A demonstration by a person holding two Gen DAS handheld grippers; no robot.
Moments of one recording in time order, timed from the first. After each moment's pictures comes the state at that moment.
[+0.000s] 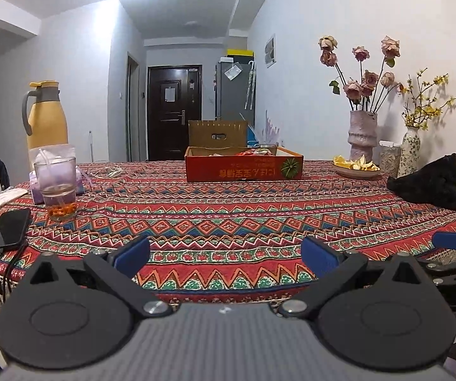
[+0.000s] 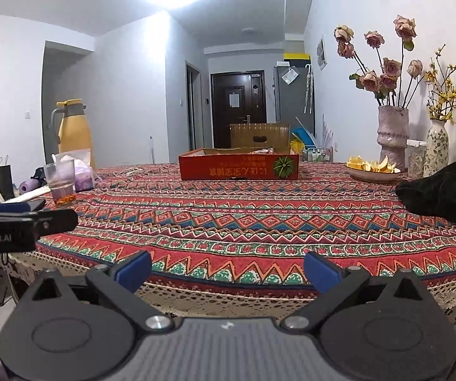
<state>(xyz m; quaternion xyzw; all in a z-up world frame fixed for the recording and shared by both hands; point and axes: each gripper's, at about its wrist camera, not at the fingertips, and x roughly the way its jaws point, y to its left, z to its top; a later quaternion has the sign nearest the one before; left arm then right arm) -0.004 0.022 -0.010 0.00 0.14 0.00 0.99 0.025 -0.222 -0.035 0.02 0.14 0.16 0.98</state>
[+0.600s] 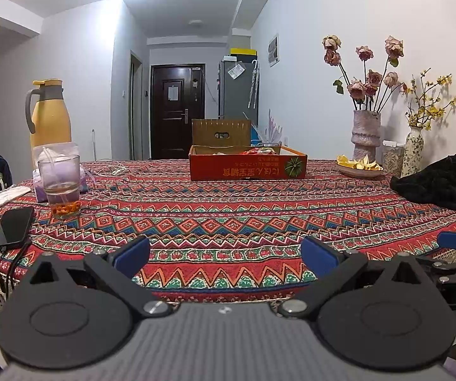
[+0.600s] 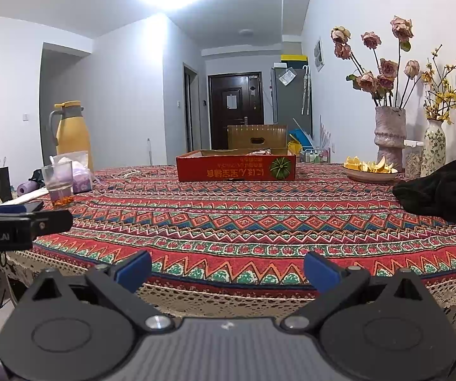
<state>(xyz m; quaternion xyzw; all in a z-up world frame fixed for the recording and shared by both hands) -0.005 0.023 -0.010 0.00 0.14 0.01 0.99 0.024 -0.222 -0.036 0.02 0.13 0.15 0.98</state>
